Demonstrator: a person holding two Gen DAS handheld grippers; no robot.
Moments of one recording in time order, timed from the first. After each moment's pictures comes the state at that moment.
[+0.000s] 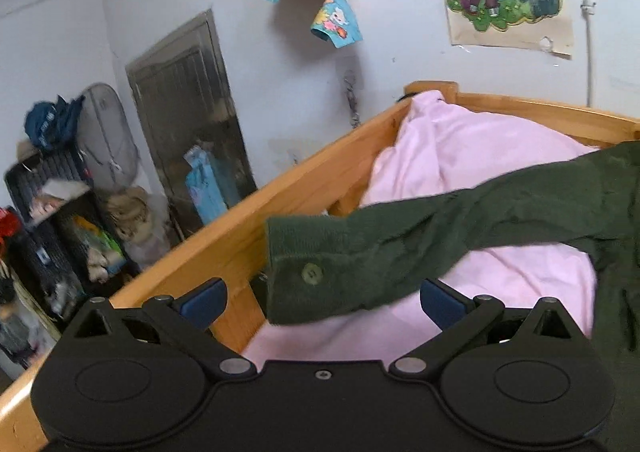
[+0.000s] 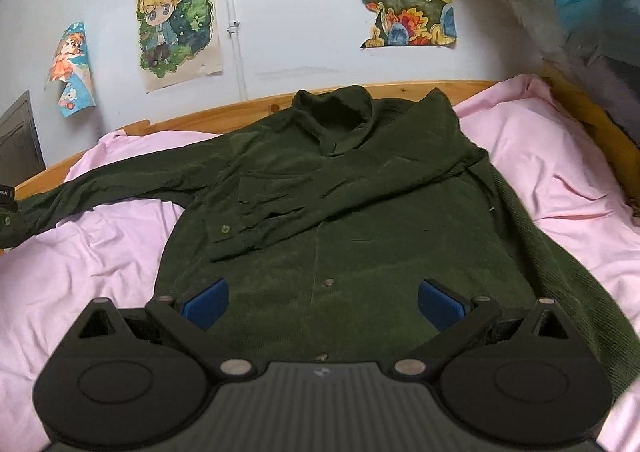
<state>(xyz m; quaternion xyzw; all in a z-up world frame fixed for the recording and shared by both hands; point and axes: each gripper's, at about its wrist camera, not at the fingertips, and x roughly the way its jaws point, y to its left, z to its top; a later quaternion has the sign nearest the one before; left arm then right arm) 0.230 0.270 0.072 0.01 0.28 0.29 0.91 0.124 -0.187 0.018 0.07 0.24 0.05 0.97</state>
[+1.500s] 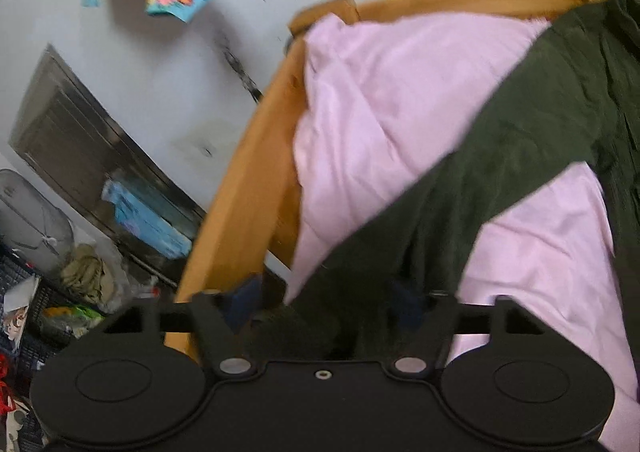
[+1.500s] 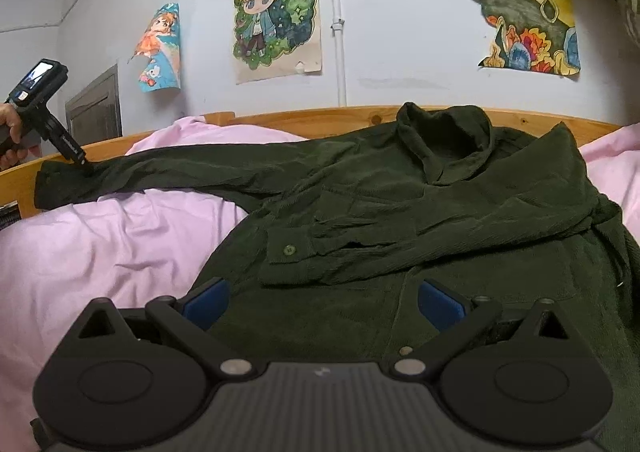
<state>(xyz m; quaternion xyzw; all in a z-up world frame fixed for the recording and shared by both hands) 0.360 0.306 0.073 0.16 0.45 0.15 0.87 0.218 -0.155 -0.022 0.01 0.18 0.21 0.96</state>
